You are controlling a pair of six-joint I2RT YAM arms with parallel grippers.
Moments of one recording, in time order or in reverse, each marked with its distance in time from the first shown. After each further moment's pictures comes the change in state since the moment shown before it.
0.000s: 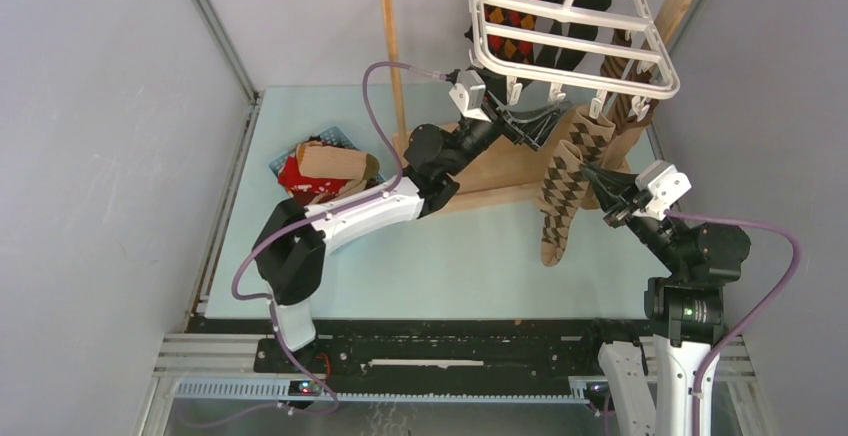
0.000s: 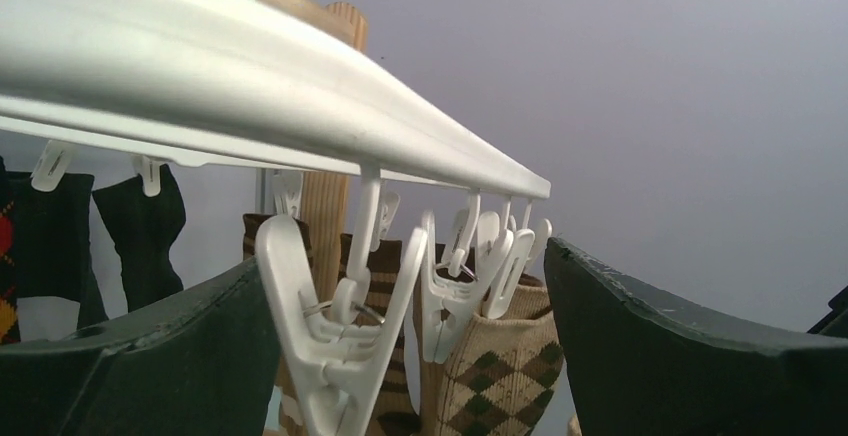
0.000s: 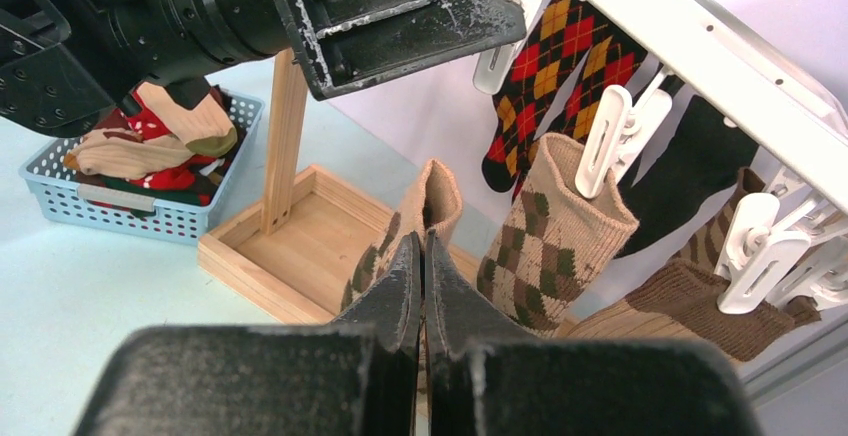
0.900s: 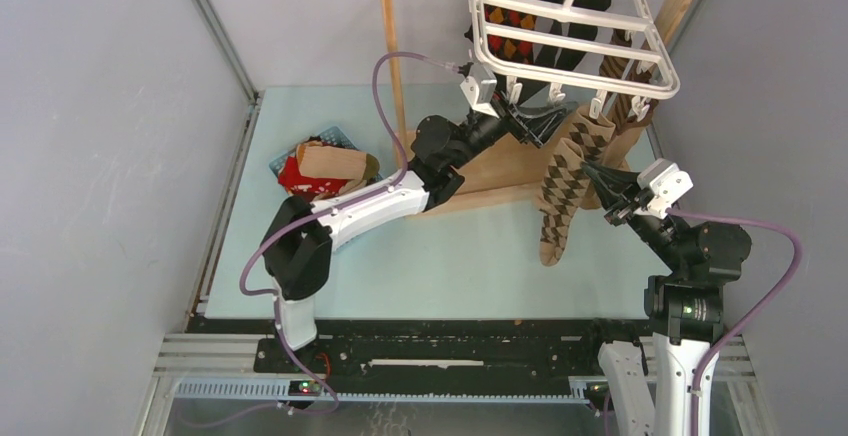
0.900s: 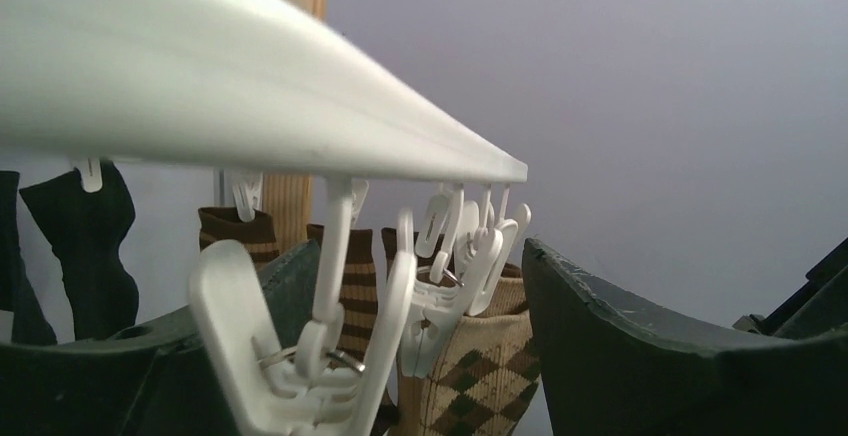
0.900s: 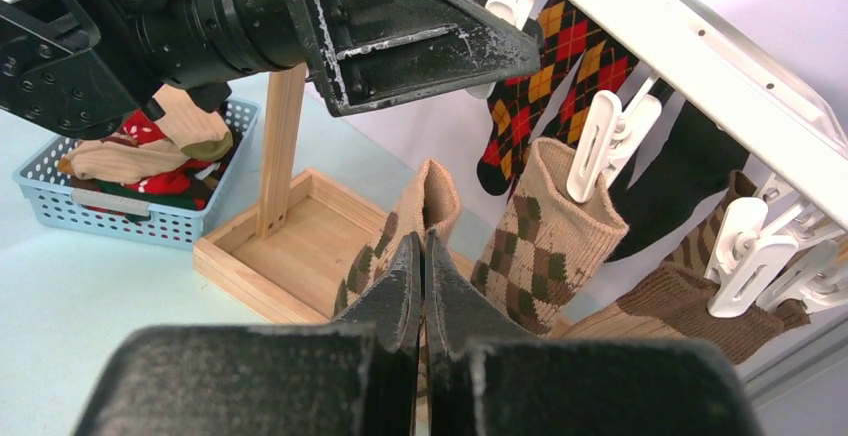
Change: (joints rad) left arm 0.008 0.047 0.078 -0.055 0.091 -0.032; right arm -0.013 0.008 0.000 0.023 -0.008 0.011
